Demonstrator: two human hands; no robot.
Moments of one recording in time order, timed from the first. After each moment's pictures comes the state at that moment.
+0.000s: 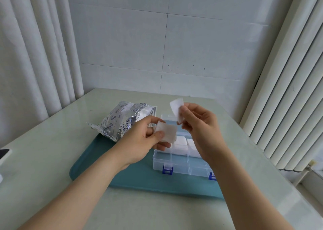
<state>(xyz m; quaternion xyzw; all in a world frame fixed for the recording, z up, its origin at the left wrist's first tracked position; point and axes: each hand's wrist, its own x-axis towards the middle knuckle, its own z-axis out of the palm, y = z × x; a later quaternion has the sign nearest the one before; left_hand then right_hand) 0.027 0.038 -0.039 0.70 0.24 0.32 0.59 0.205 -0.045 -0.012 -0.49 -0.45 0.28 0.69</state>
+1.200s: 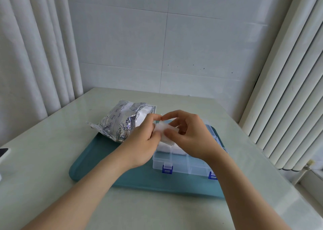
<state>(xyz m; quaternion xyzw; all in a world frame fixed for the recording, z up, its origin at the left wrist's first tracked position) 0.028 0.037 -0.043 0.83 0.28 0.31 0.38 0.200 -0.047 -0.017 -0.61 -0.62 0.16 0.47</state>
